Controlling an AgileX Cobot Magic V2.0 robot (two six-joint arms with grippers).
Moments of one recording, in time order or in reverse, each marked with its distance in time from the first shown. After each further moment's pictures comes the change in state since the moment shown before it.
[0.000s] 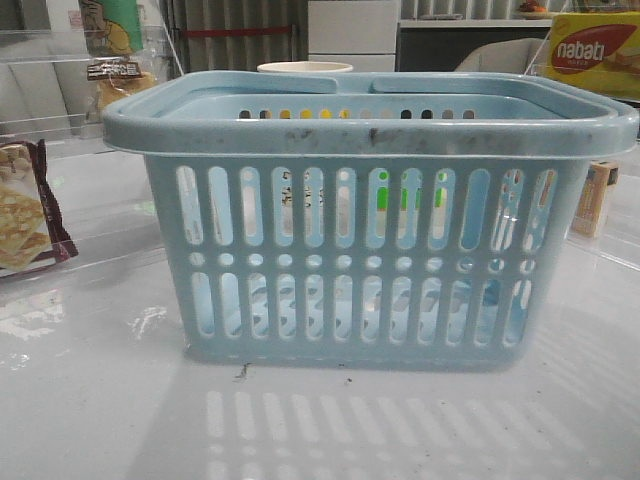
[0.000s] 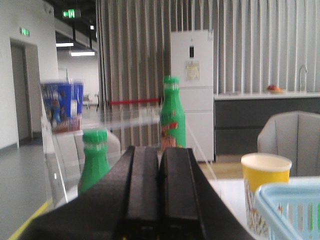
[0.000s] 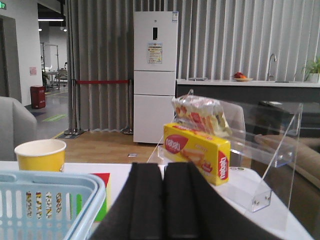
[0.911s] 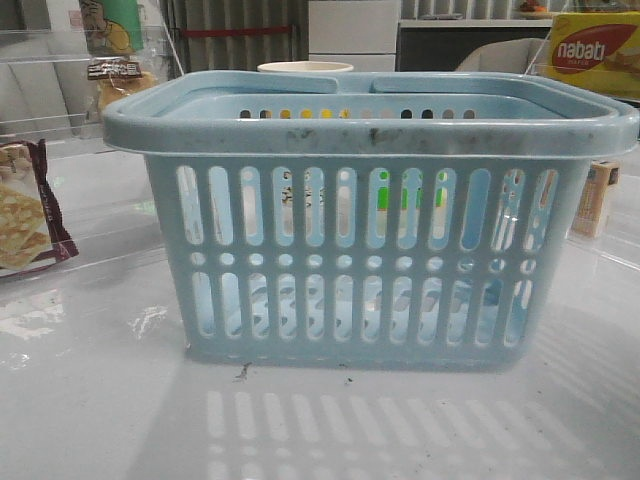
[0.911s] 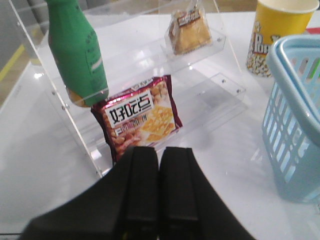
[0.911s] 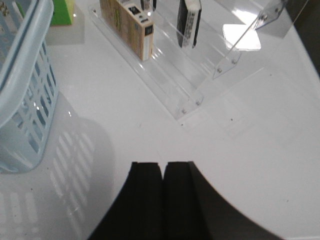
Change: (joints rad) left arm 0.000 0.554 -0.315 -0.011 0.504 0.000; right arm 0.000 0.569 -0.282 -0.017 0.576 0.000
